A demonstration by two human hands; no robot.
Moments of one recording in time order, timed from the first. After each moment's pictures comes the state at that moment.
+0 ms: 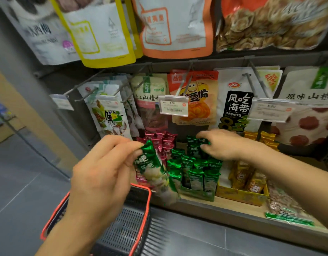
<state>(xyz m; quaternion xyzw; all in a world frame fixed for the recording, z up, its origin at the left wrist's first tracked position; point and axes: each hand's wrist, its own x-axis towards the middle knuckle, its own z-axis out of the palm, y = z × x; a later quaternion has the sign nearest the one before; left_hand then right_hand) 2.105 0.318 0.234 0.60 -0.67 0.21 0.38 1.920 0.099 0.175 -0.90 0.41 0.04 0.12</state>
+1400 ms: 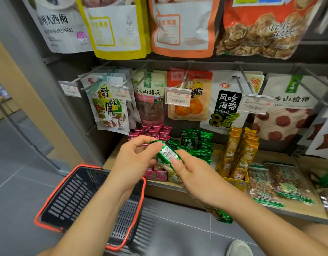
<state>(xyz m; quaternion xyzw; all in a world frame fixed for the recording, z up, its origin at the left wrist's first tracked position) 2.099 0.307 0.197 0.61 -0.40 -0.40 0.57 1.937 0.267 0.191 -0.84 0.39 -0.15 0.34</state>
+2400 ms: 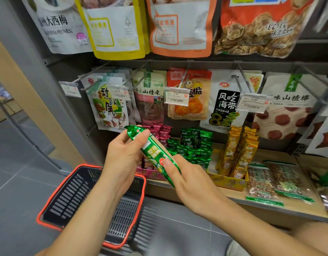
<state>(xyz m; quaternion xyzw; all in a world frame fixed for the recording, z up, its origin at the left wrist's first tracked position) 2.111 0.300 0.192 0.48 -0.33 -0.41 0.70 1.940 0.284 0.173 -0.83 0.38 -0.23 0.33</state>
